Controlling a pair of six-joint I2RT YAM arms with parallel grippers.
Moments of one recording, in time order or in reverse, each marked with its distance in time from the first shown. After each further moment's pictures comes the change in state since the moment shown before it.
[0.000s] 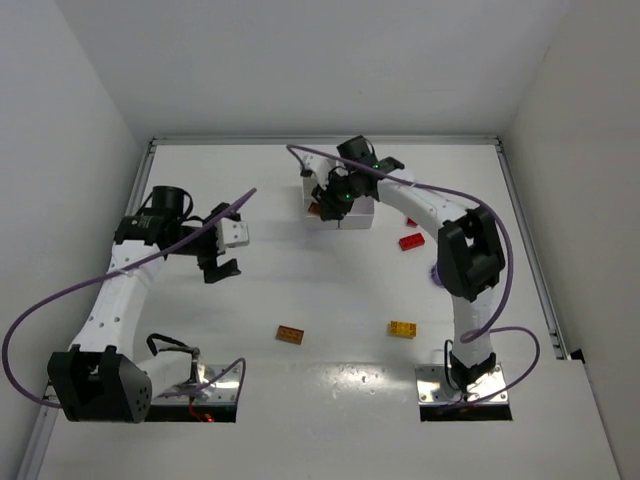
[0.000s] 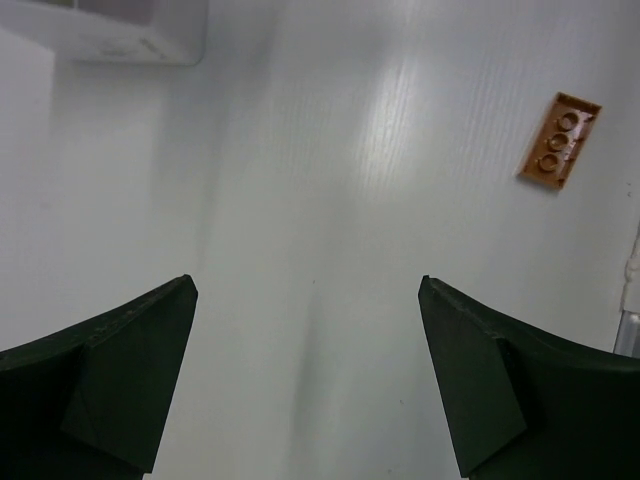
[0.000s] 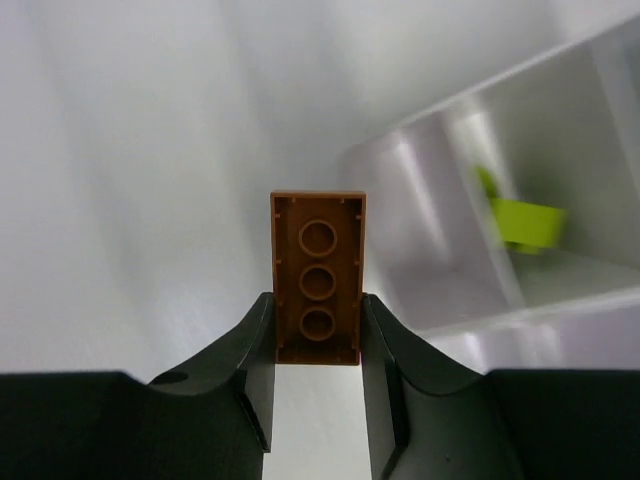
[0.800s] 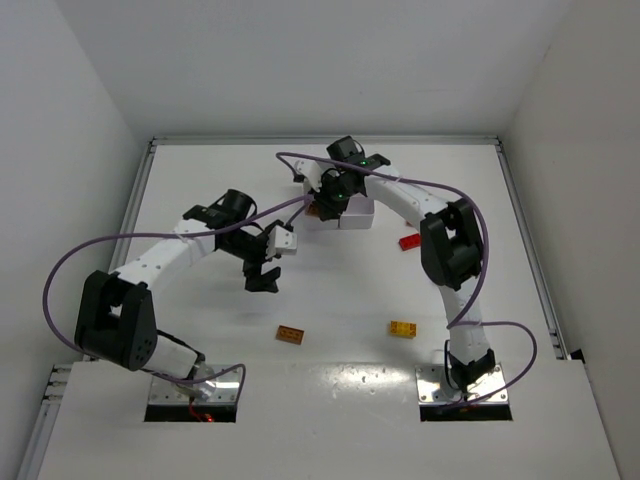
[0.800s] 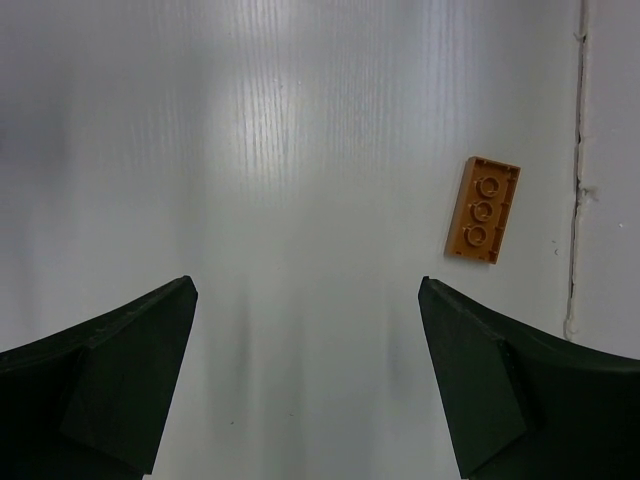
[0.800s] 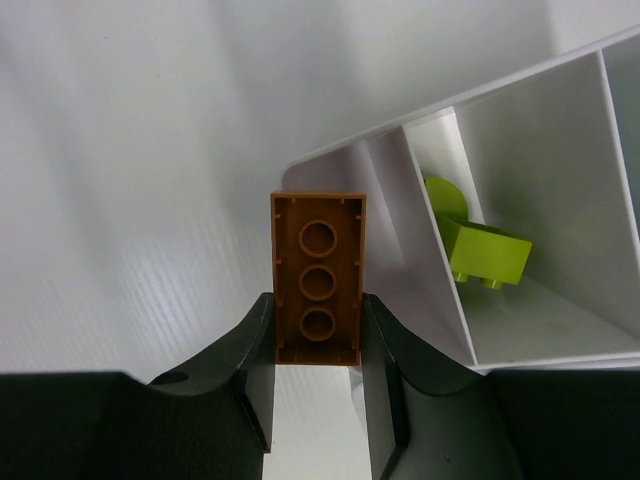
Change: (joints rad) left arm -0.366 0.307 -0.035 0.187 -0.040 -0.179; right arm -0.016 0.156 0.202 -0.091 0.061 -0.095
